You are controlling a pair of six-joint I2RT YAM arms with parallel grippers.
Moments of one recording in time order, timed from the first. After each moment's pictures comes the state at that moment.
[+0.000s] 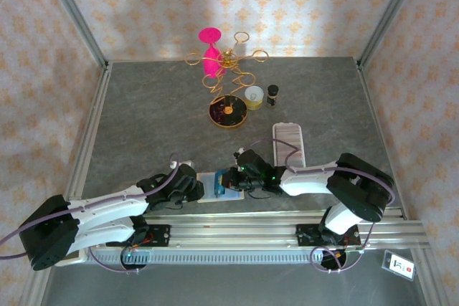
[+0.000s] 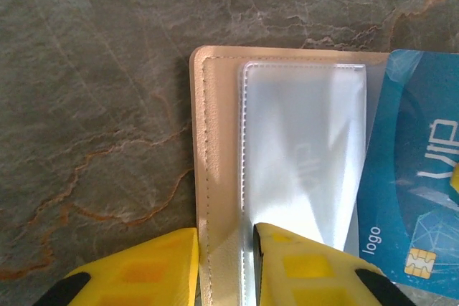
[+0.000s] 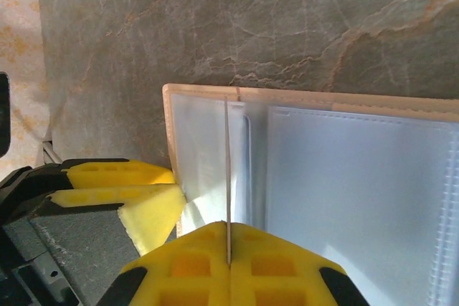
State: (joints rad) left arm -0.83 1.02 0.30 -0.26 -0.03 -0.99; right arm 1.00 1.55 0.57 0.26 -0.25 1.11
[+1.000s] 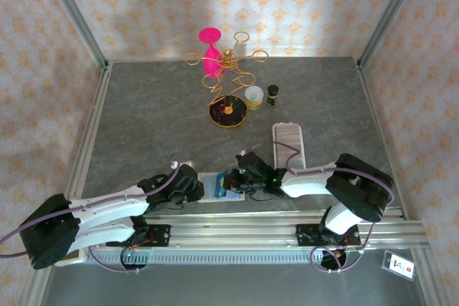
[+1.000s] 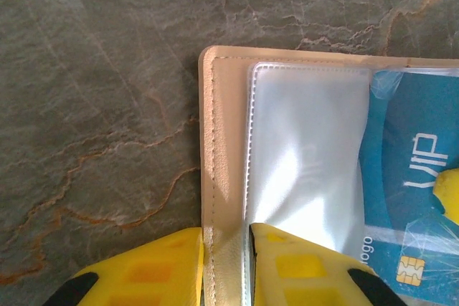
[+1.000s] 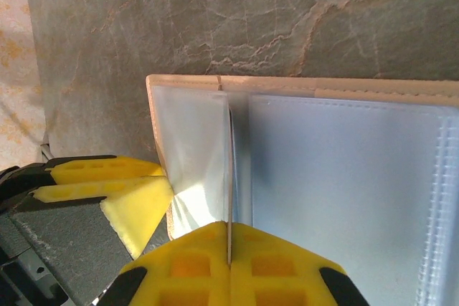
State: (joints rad) left arm -0.84 1.03 0.30 -0.25 -0.03 -0.99; right arm 1.00 1.55 0.54 0.28 -0.25 1.15
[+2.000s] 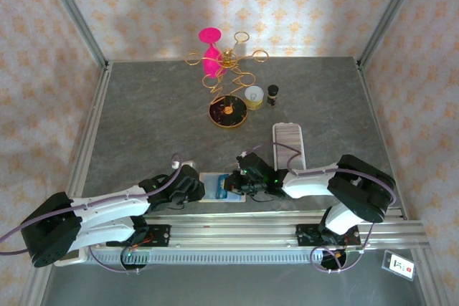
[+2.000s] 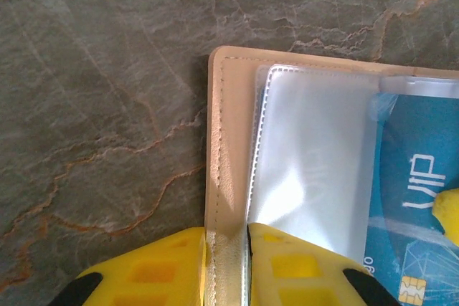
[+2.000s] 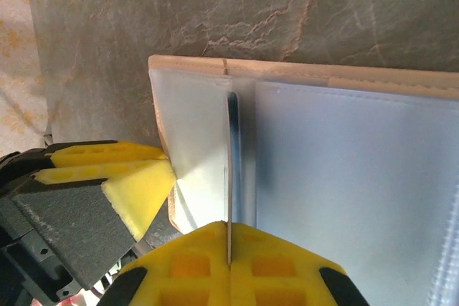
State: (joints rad) left arm -0.85 1.05 0.30 -0.22 -0.05 -0.99; right arm 1.00 1.53 0.52 0.28 -0.28 1.15
